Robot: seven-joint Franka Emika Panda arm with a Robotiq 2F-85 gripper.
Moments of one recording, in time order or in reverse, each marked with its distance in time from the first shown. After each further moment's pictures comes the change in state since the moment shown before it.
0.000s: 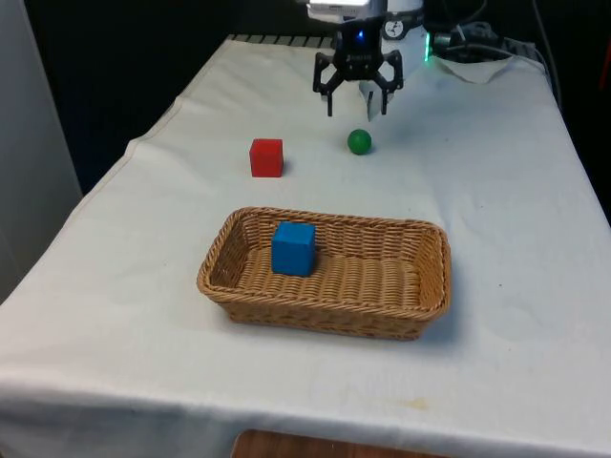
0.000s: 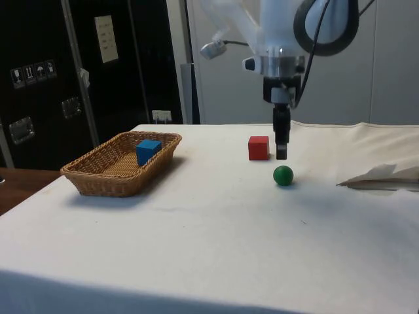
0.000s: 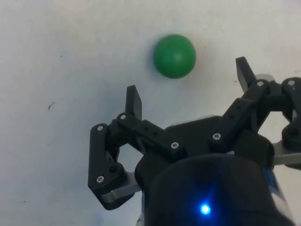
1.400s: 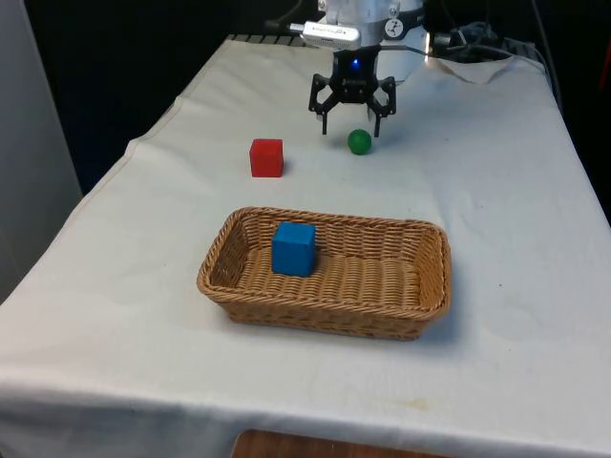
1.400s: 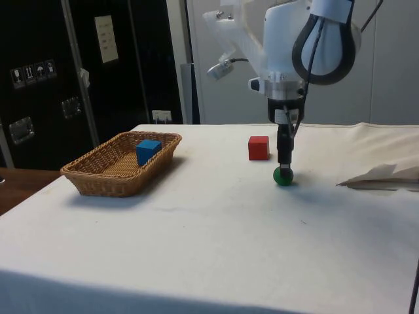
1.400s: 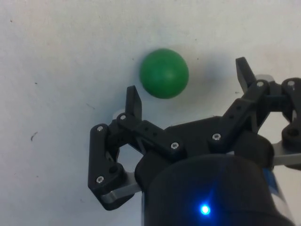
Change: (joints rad) arm 0.000 0.171 0.037 0.000 0.120 0.143 0.000
